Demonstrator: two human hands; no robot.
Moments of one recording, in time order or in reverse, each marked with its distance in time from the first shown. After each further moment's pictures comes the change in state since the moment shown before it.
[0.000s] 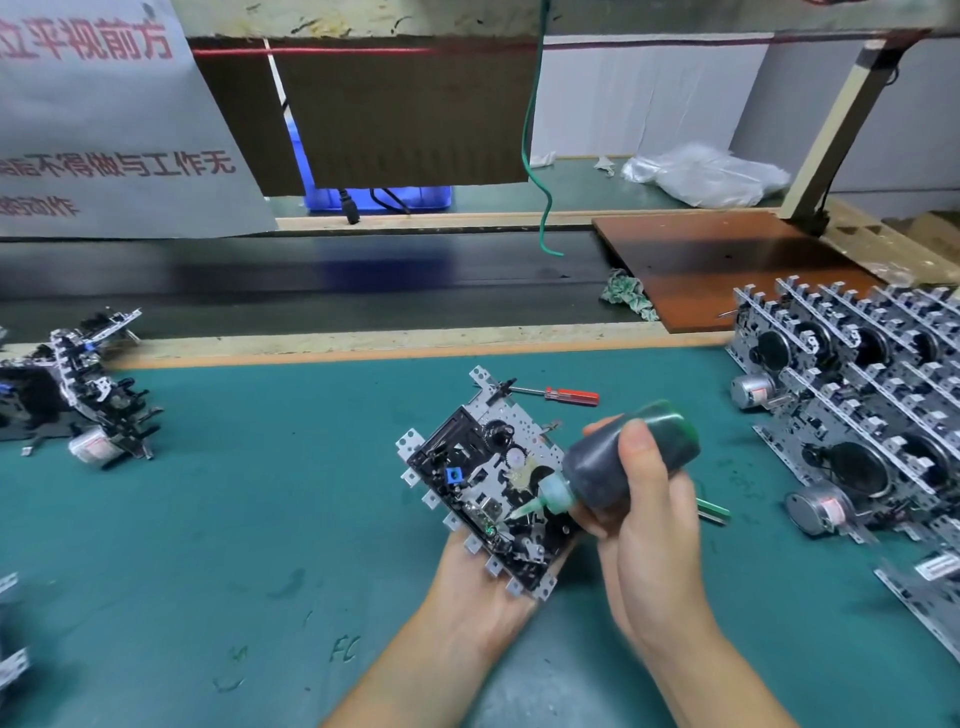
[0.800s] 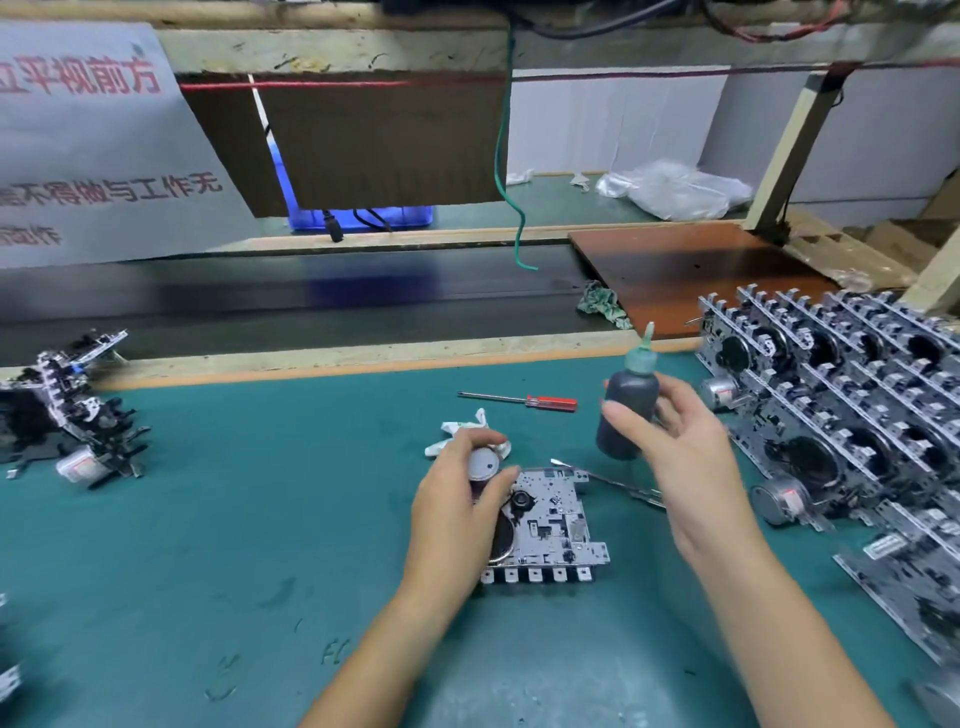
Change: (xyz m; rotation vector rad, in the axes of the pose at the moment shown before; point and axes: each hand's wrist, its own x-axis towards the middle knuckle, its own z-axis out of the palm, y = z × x) left_hand 0.012 0.017 -0.007 1.628 0.190 0.835; right_hand 0.057 -0.024 -0.047 -0.383 -0.037 -0.136
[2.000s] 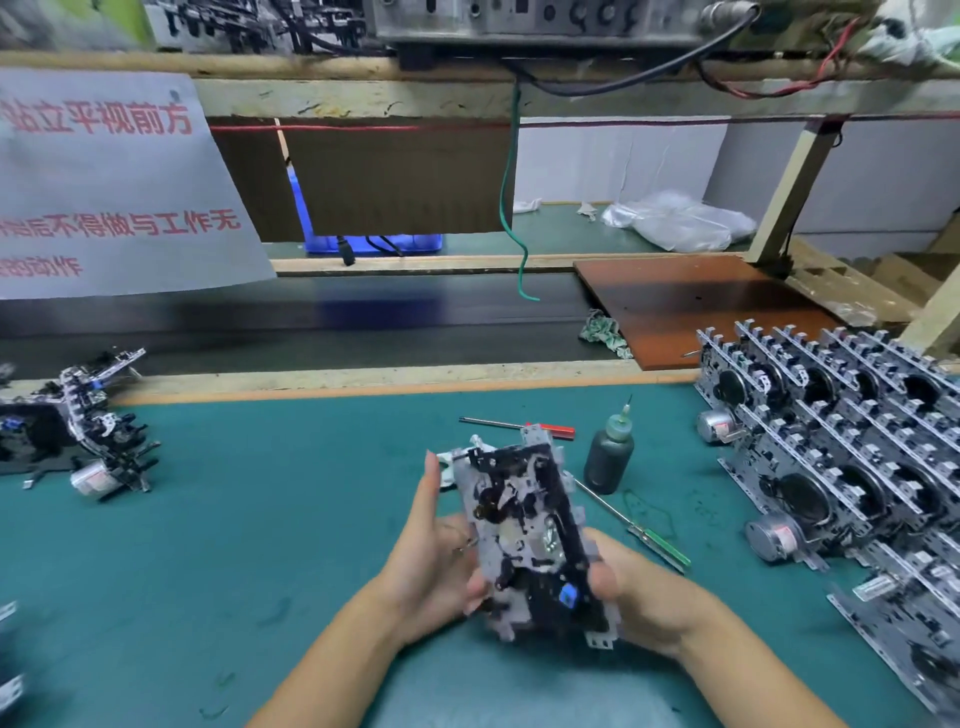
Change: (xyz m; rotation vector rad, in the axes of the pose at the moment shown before) left_hand 0.005 -0.018 -0.013 -0.955 -0.744 -0.551; right_hand -0.034 0.011 -0.001 0.095 -1.052 0.459
